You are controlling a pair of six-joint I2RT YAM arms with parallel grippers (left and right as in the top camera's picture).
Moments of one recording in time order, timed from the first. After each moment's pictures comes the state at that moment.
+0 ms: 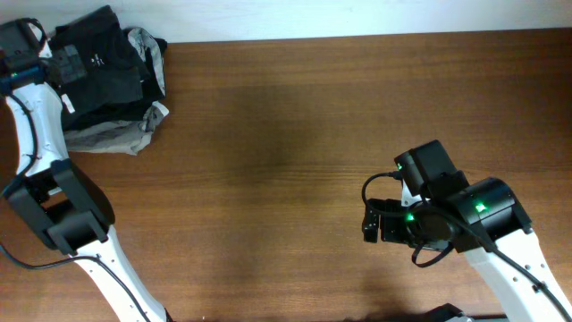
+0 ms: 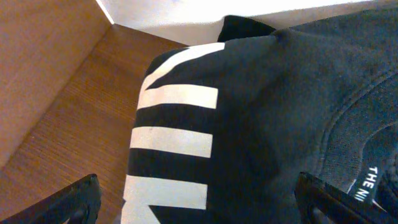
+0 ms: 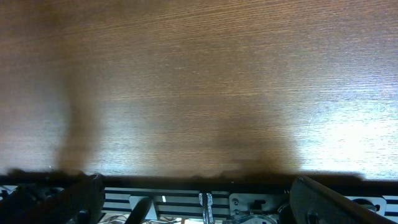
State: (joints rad) left arm 0.40 2.38 2.22 -0.55 -0.11 0.05; right arm 0.37 1.15 1.23 -1.44 -0.13 0.53
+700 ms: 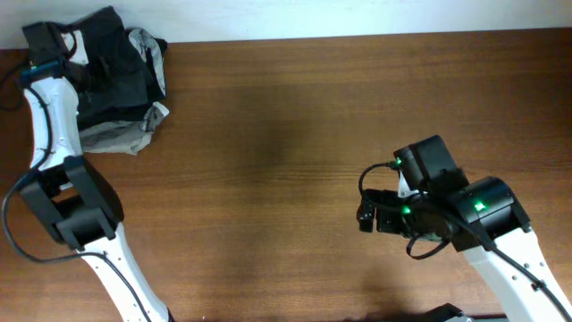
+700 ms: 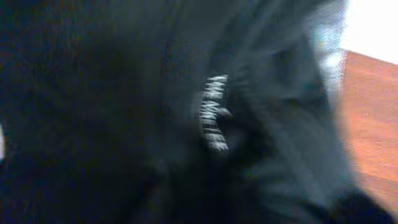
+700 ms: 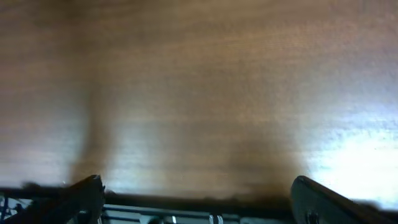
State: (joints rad) left arm 0.34 2.39 2.24 -0.77 0.15 0.01; right arm 0.37 1.16 1.23 -1.35 -0.12 0.53
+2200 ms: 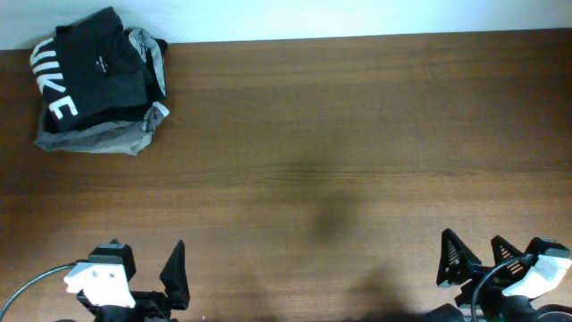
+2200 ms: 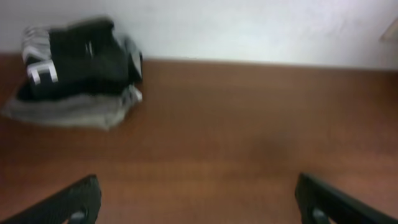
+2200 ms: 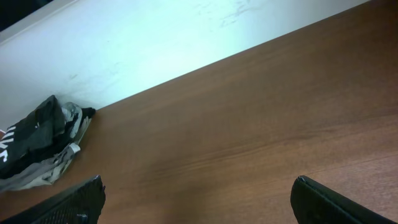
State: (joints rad) left arm 0.17 0.32 1.03 -1.08 0.29 -0.03; right arm 0.37 0.21 0.95 -1.07 0.28 0.52
